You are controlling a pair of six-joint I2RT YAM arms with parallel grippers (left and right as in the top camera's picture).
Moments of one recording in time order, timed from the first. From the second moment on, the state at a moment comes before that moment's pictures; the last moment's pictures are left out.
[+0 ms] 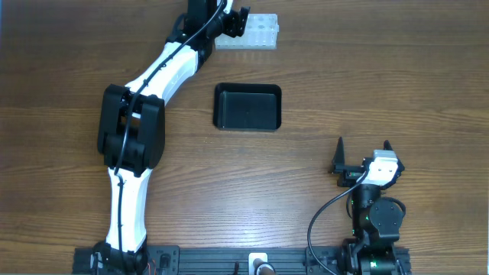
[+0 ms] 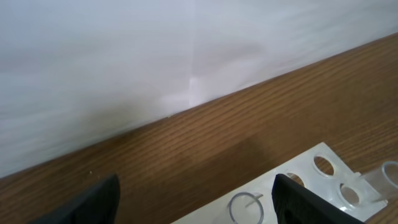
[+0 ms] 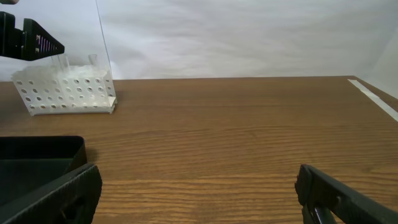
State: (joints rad) left arm -0.33 2.33 1.84 0.06 0.13 0.05; right arm 0.02 0.01 0.01 -0.06 0.11 0.00
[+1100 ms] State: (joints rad) left arm -0.33 2.40 1.84 0.14 0.13 0.06; right arm 0.02 0.01 0.01 -0.06 0.11 0.00
